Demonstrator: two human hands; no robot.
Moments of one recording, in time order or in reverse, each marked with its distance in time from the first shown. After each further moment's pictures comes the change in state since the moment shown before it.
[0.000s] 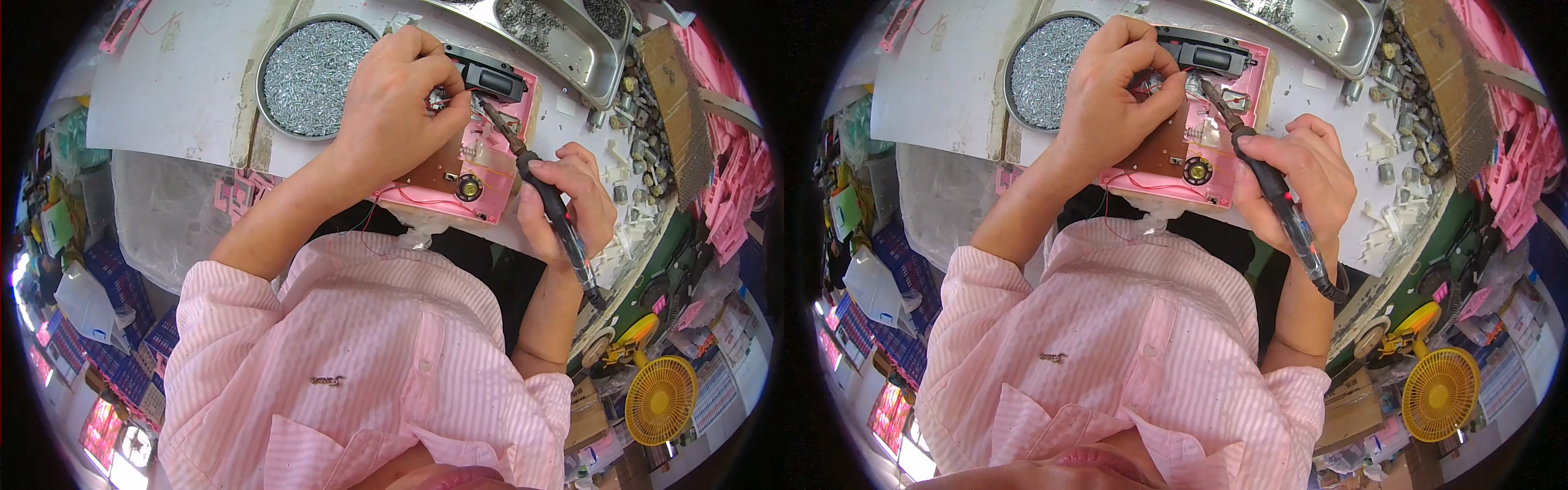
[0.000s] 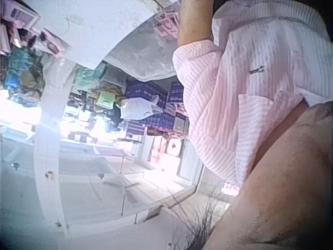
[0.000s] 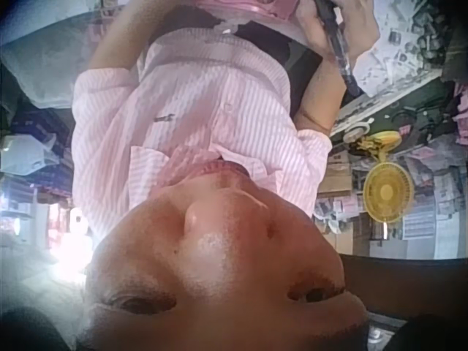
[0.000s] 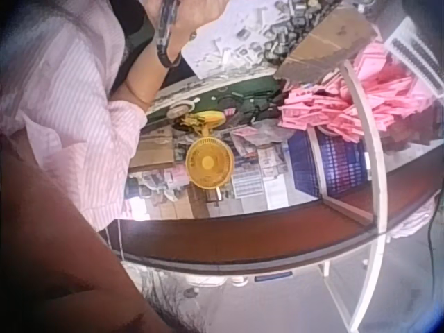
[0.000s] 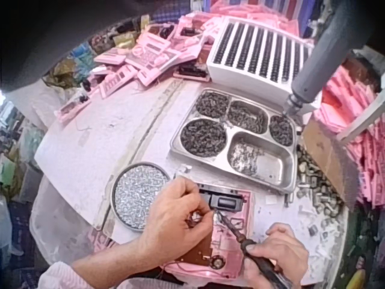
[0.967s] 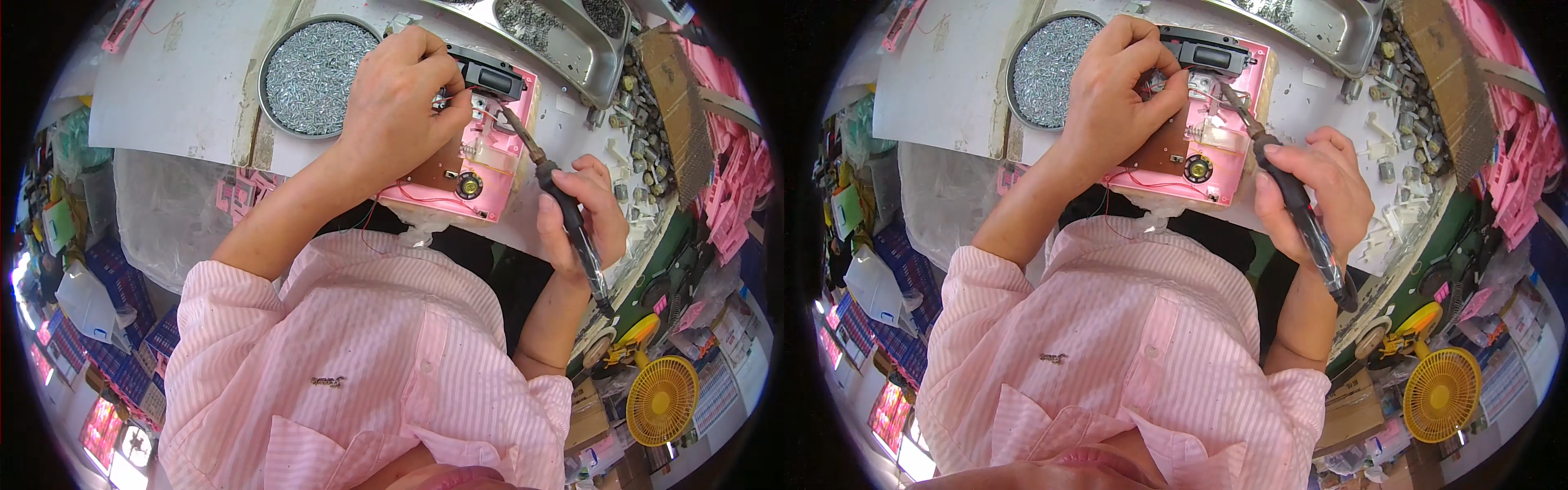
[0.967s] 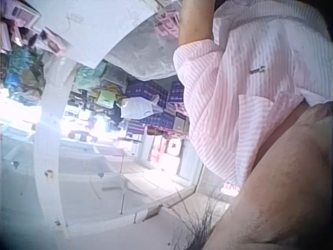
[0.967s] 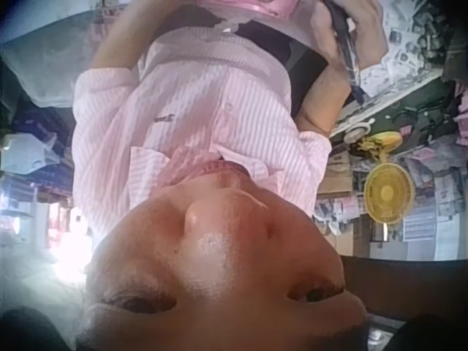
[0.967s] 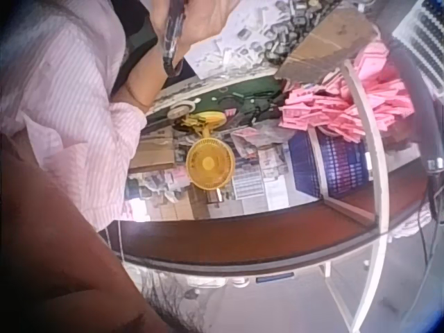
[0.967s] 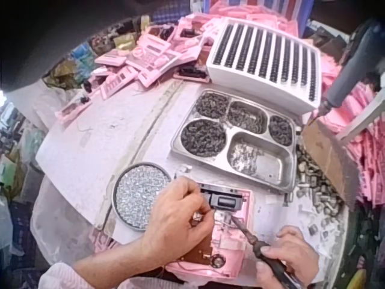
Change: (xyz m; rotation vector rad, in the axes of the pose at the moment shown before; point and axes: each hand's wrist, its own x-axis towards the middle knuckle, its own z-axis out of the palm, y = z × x) left_hand 0.000 0.003 0.001 0.050 0.005 0.029; right_hand -0.011 -0.002 -0.017 0.043 0.021 0.040
